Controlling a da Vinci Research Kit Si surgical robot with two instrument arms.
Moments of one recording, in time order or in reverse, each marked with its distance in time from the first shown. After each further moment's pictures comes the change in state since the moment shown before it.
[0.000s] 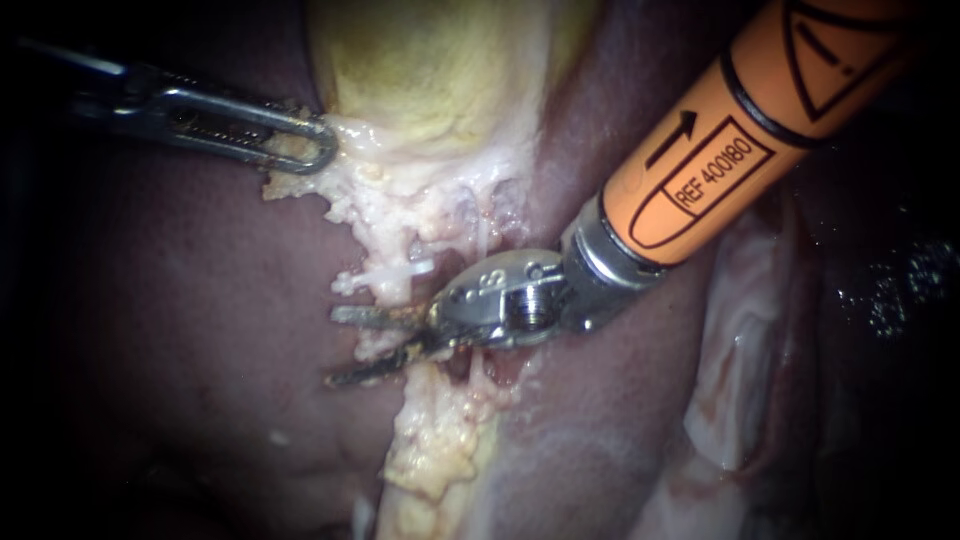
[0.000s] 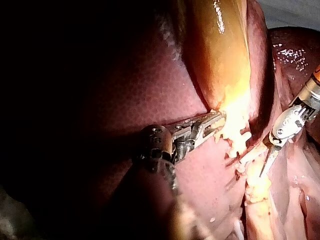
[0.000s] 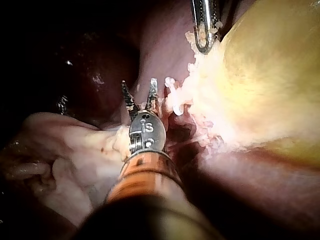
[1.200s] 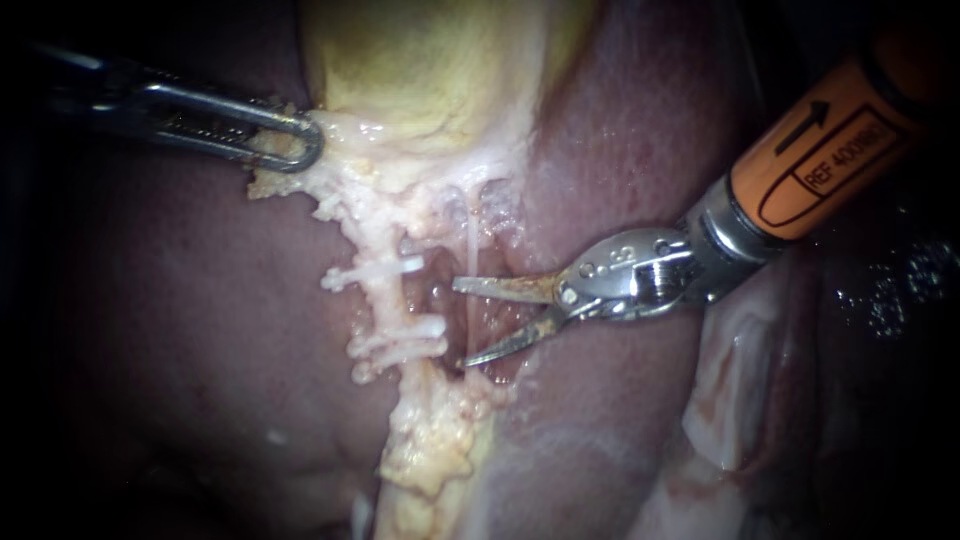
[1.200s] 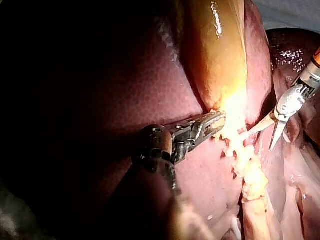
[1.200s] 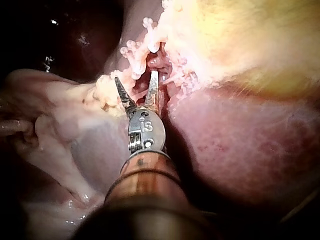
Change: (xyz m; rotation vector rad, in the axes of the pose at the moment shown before) right arm -0.008 0.003 -0.007 0.033 0.051 -0.036; left arm 0.000 0.001 -0.001 0.002 0.001 -0.007
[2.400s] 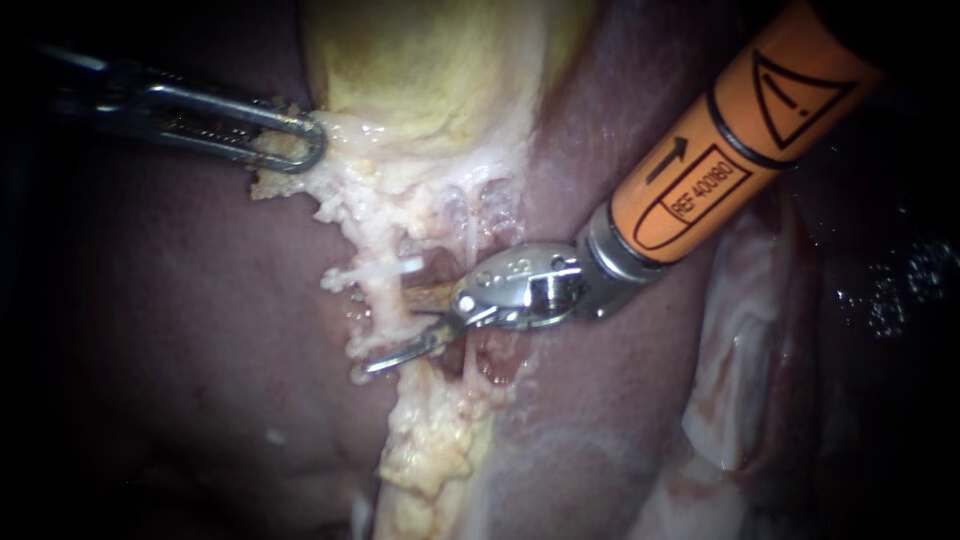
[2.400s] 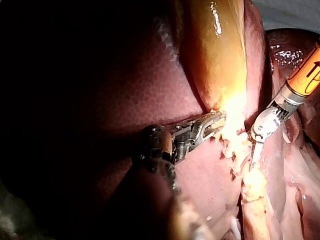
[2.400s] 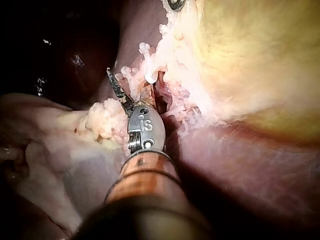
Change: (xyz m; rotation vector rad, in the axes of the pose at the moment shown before) right arm 0.002 0.002 0.009 0.156 0.145 0.014; left arm 0.000 0.000 0.000 0.001 0.001 0.001
